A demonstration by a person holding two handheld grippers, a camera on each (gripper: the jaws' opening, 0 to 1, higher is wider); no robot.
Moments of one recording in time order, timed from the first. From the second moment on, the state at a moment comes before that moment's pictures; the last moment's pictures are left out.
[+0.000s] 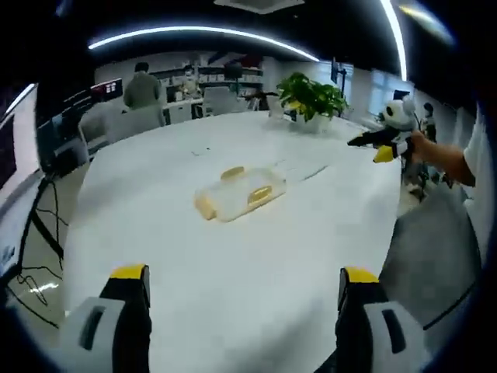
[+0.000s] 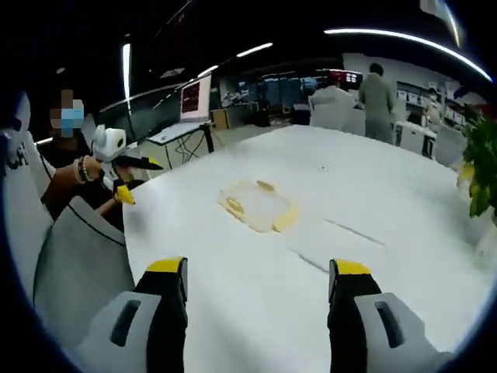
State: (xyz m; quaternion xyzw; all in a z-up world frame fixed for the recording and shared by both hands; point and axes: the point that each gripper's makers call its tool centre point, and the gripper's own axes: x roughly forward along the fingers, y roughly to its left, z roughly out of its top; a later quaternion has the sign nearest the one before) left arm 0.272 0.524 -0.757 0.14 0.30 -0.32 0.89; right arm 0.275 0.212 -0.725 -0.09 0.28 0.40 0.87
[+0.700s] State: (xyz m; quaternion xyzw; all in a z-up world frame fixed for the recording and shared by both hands) left arm 0.353 0.499 -0.763 0.32 0.38 -0.46 0.73; right arm 0.346 0.256 -0.737 -0.32 0.31 0.54 0.72
